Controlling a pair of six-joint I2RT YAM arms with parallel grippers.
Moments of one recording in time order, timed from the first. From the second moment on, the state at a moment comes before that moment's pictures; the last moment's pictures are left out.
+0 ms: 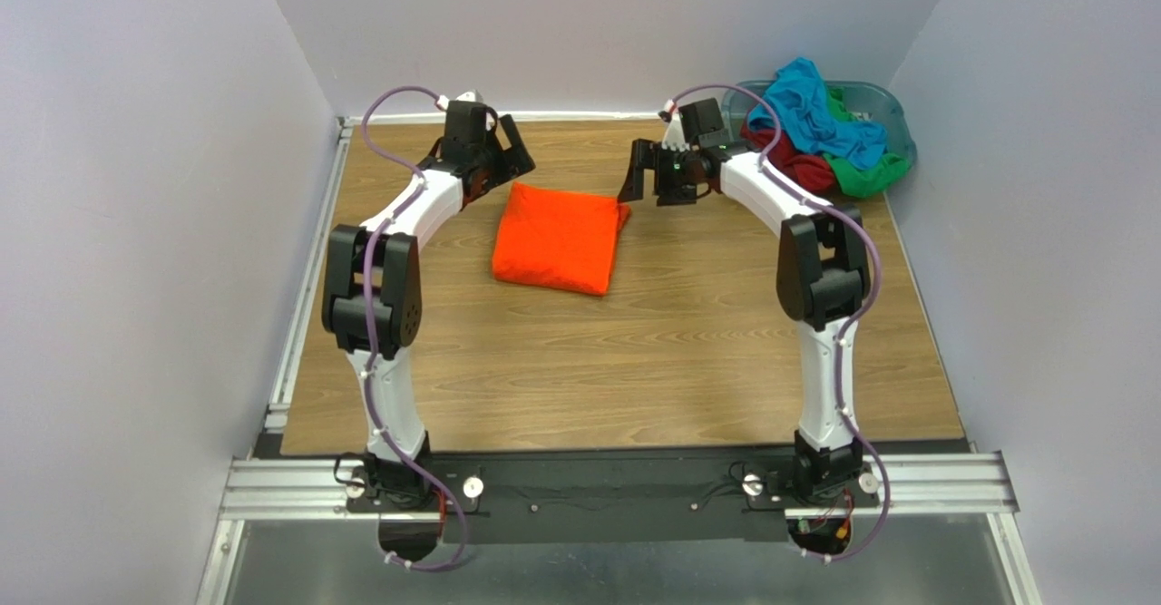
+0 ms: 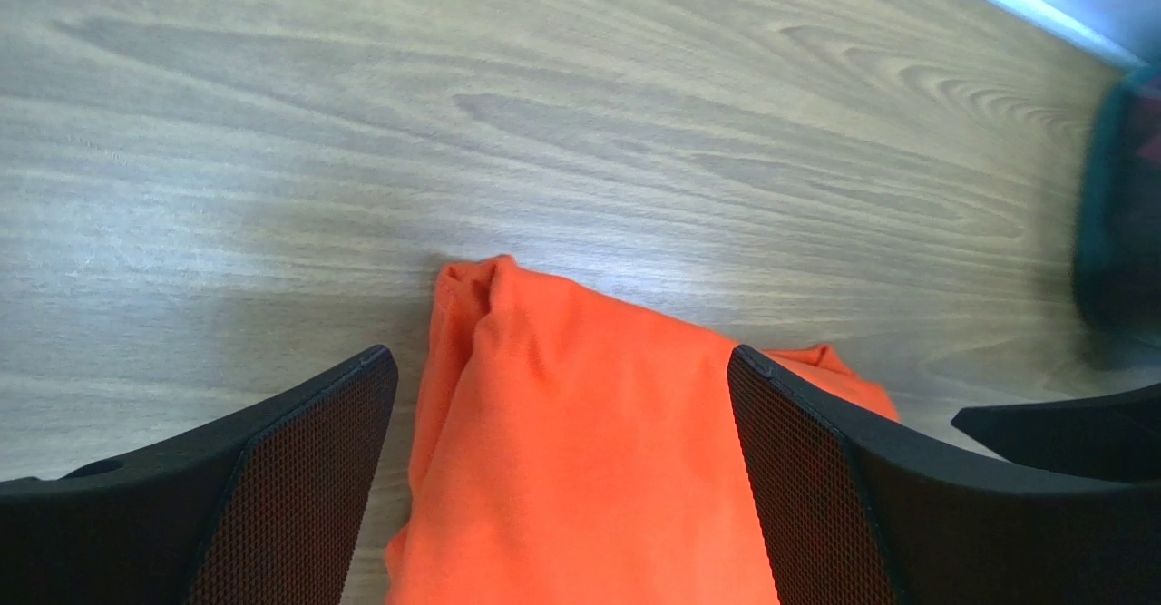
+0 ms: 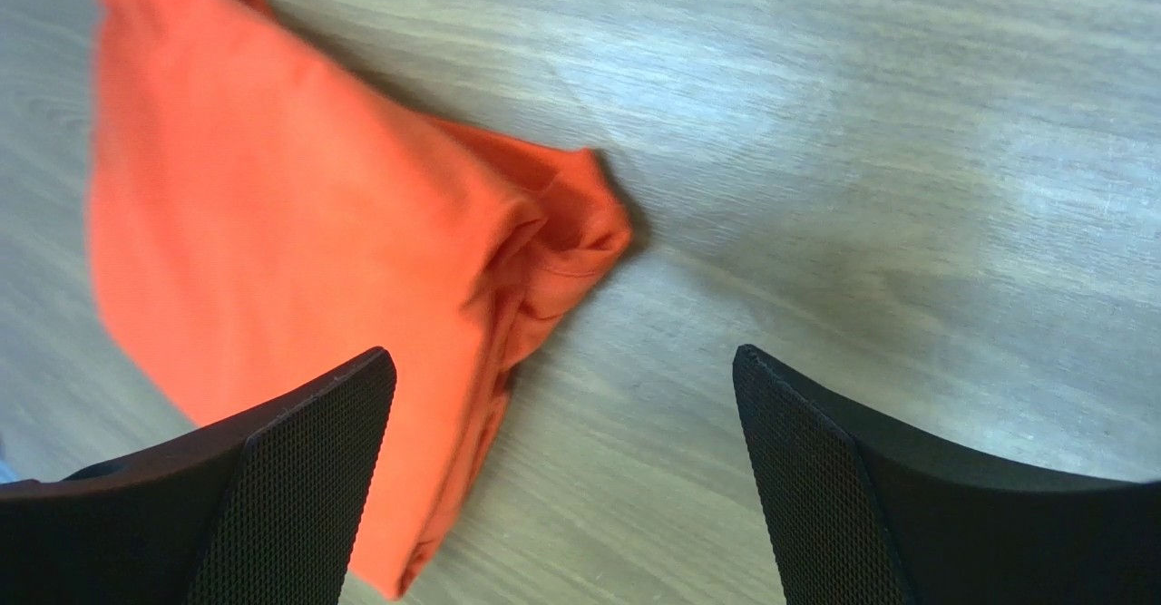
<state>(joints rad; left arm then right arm) -0.19 1.99 1.53 -0.18 0.05 -0.56 0.32 2.24 1.84 -0.47 -0.38 0.30</state>
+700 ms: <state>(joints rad) -0.19 1.71 1.13 -0.09 0.07 -0.50 0.32 1.57 1.13 -0.45 -0.37 0.29</state>
